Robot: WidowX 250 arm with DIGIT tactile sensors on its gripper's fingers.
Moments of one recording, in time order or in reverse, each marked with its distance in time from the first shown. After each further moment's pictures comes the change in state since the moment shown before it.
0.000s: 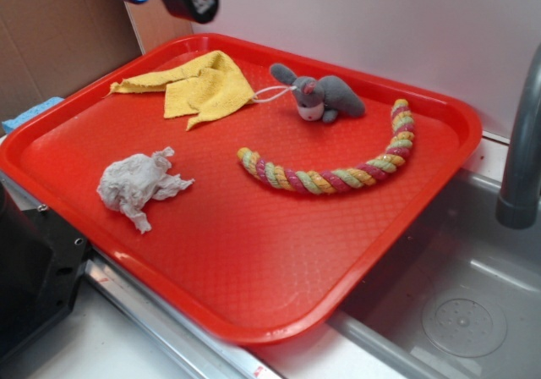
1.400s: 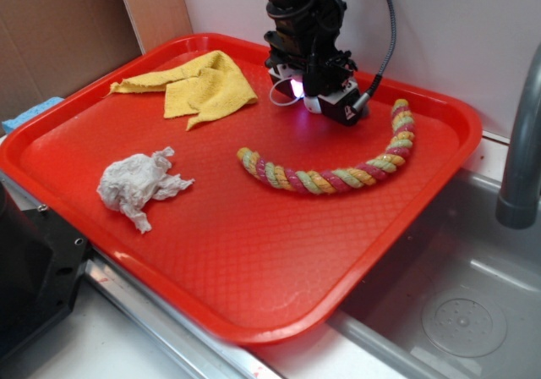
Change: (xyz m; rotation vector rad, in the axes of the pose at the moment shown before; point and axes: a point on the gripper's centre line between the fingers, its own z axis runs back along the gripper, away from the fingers) arm 0.065 -0.021 -0.160 -0.026 0.063 -0.124
